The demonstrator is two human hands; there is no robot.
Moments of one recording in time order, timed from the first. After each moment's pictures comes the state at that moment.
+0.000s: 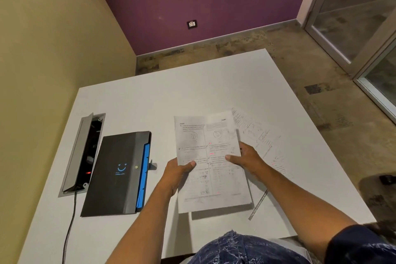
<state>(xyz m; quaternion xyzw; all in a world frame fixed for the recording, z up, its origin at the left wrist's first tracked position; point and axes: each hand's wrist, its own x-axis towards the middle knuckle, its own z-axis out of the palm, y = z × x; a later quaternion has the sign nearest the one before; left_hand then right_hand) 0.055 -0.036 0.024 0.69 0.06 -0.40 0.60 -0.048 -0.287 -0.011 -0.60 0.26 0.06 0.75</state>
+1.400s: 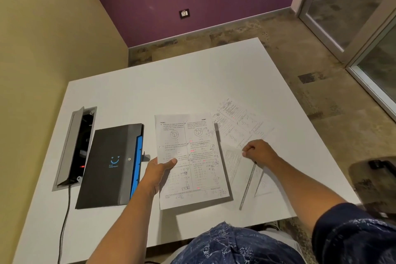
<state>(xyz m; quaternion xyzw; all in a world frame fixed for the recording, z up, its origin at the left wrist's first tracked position) 0.050 -0.003 0.020 0.70 0.13 -0.38 0.60 -0.085 -0.343 -0.039 -0.80 0.36 0.12 0.47</state>
